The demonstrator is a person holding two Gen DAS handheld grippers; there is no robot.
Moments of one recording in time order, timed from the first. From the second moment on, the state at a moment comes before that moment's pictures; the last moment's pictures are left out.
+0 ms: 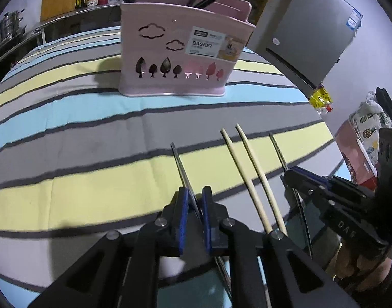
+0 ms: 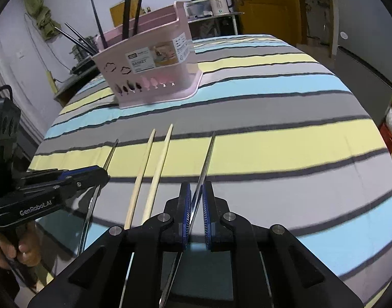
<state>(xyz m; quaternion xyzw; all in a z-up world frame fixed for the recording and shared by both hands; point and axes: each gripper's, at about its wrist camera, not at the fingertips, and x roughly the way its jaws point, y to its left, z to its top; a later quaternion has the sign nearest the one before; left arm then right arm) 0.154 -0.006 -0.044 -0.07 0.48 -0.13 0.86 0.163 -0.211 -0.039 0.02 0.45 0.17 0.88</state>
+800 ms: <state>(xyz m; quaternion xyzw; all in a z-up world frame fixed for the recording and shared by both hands) 0.174 -0.008 -0.024 -0.06 0.48 -0.12 0.87 0.195 -0.211 -0.018 0.04 0.45 0.17 0.87</state>
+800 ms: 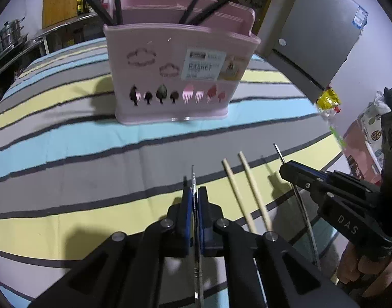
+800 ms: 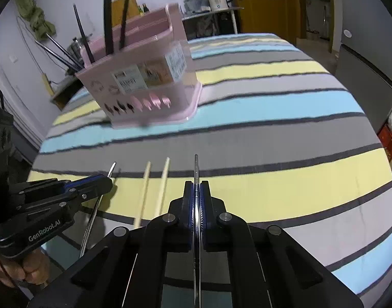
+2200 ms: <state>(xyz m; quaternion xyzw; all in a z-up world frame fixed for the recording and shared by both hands) 0.137 0.022 0.098 -0.08 0.37 -0.15 0.91 0.148 -0.223 0.105 0.05 0.32 0.20 0.93</state>
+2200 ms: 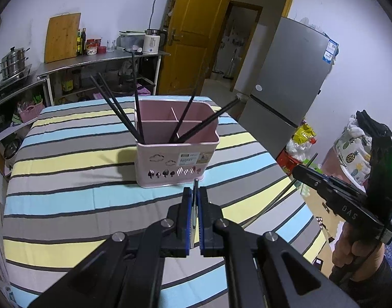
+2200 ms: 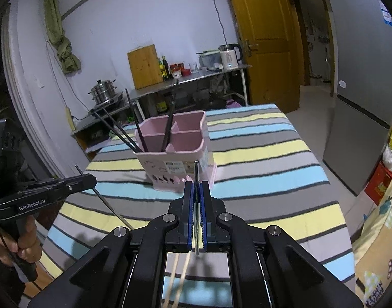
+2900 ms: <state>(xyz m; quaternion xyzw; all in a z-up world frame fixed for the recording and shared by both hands) 0.199 0.064 0.199 -0.10 0.27 -0.13 0.95 0.207 -0.164 0.179 0.07 0.23 0.23 0.94</state>
